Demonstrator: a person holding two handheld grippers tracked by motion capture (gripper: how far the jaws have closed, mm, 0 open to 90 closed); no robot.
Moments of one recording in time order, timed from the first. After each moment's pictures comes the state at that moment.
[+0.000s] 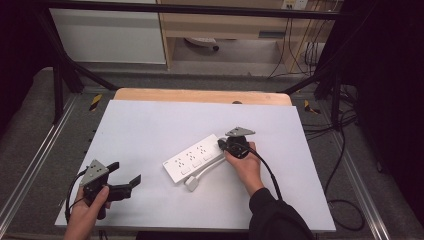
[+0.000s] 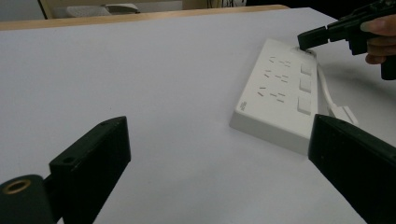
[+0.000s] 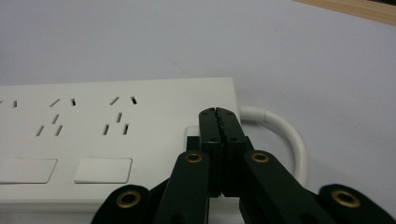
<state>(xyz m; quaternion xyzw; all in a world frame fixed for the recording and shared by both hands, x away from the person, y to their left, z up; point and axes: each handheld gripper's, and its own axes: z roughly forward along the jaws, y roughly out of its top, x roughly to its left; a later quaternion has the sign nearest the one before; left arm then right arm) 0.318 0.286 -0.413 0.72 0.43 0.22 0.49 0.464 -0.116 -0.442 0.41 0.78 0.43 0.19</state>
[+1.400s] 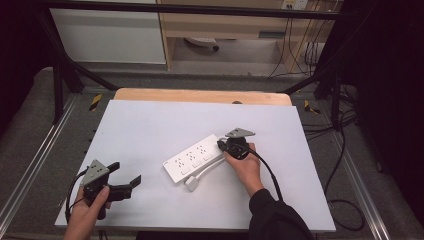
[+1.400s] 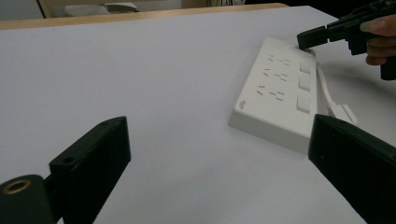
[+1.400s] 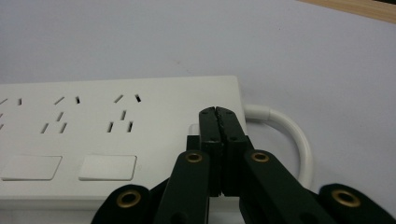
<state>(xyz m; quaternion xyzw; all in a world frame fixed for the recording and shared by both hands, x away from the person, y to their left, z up) 0.318 0.286 -0.413 0.73 0.43 0.22 0.49 0.462 -0.116 -0.444 0.41 0.78 0.44 0.19</state>
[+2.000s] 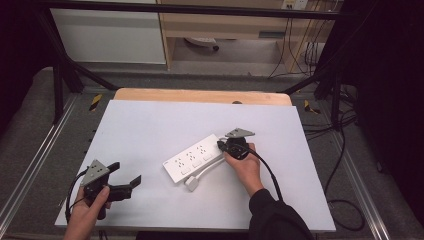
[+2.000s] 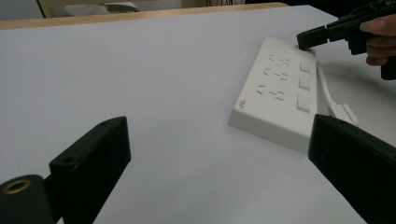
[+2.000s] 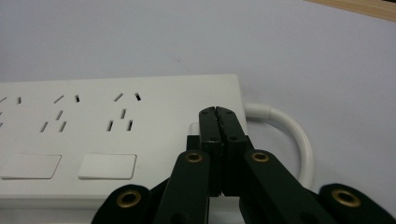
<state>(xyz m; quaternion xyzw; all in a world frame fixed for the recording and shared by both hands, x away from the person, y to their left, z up) 0.318 0.286 -0.413 0.73 0.43 0.22 0.48 0.462 -0.115 -0.444 0.41 0.78 0.43 0.19</state>
